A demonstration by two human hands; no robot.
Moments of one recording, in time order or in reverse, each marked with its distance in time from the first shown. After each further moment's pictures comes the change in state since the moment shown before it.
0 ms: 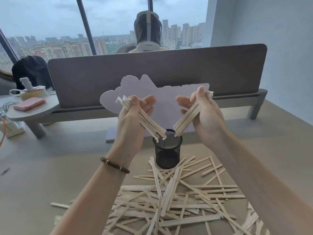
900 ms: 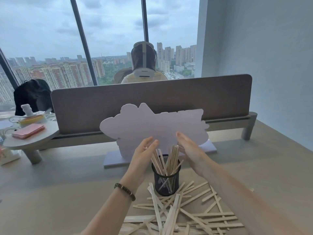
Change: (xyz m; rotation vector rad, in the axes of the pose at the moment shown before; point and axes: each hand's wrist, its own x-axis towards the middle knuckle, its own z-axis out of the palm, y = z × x) left_hand 0.022 -0.054 -0.021 0.536 -0.104 -0.301; right_hand 0.031 0.057 -0.021 -0.386 -0.130 0.340
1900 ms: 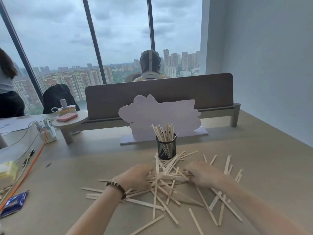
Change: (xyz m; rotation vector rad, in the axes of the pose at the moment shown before) left_hand -0.155 -0.038 -0.045 1.318 -0.439 0.056; right_hand -0.166 0.065 -0.018 -1.467 -0.262 -0.309
